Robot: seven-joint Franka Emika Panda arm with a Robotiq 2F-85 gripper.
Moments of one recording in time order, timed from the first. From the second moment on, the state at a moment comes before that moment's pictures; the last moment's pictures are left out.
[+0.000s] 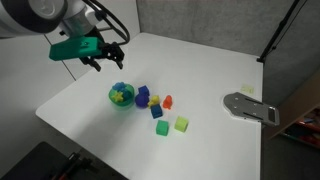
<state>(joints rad) 0.08 -0.15 0.07 -2.50 -0.15 2.53 -0.13</state>
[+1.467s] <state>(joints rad) 0.06 0.46 -0.01 -2.05 -0.25 2.52 0.13</state>
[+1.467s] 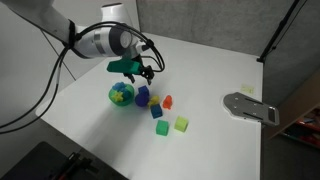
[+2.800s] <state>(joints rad) 0.07 0.58 -0.06 -1.95 -0.04 2.44 0.23</state>
